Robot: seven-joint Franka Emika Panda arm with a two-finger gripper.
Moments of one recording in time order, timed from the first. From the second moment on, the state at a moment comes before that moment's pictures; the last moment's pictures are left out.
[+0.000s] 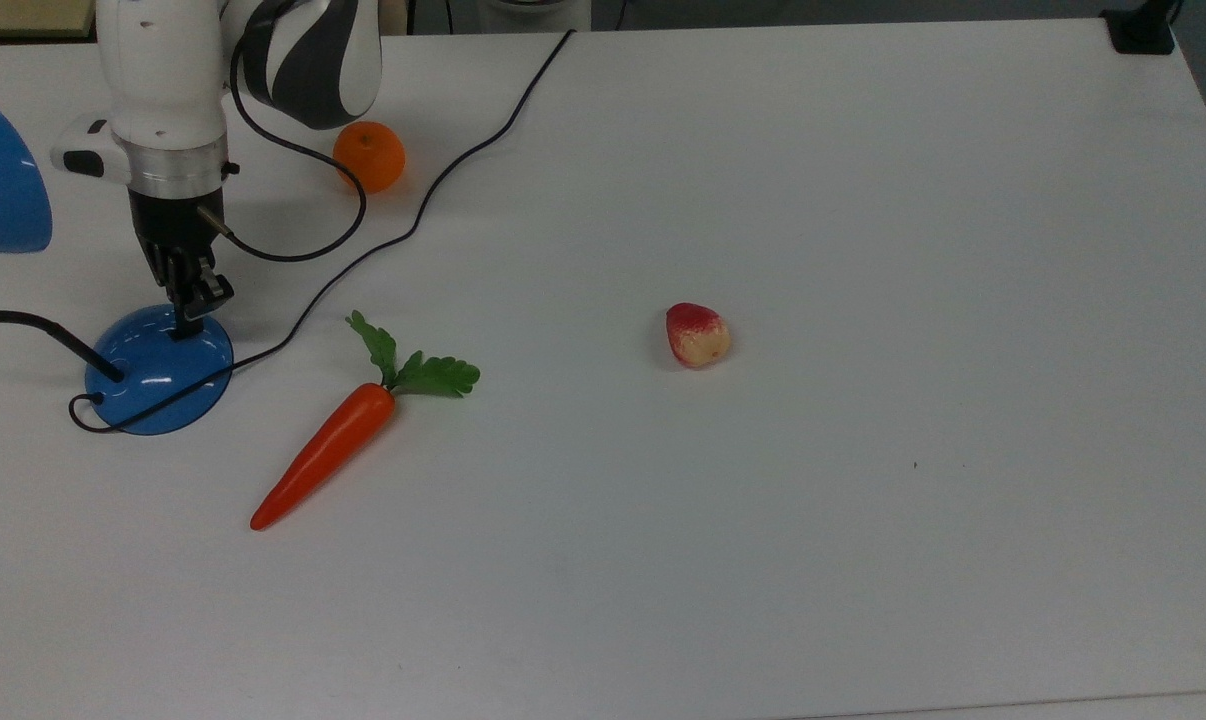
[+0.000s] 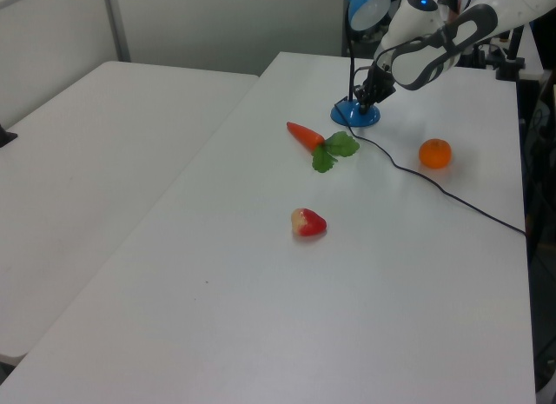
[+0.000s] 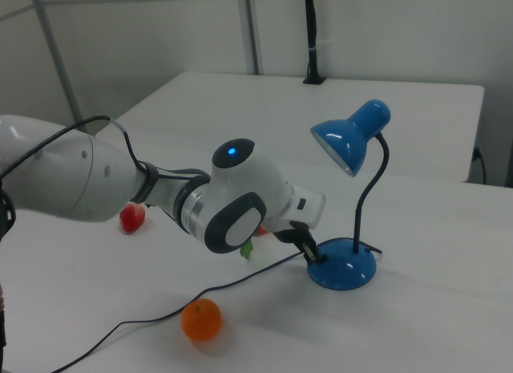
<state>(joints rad) -0.21 0.45 -0.14 -1.88 0.03 2.78 0.38</state>
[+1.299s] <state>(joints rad) -0.06 0.00 -0.16 -2.00 0.03 2.09 0.07</state>
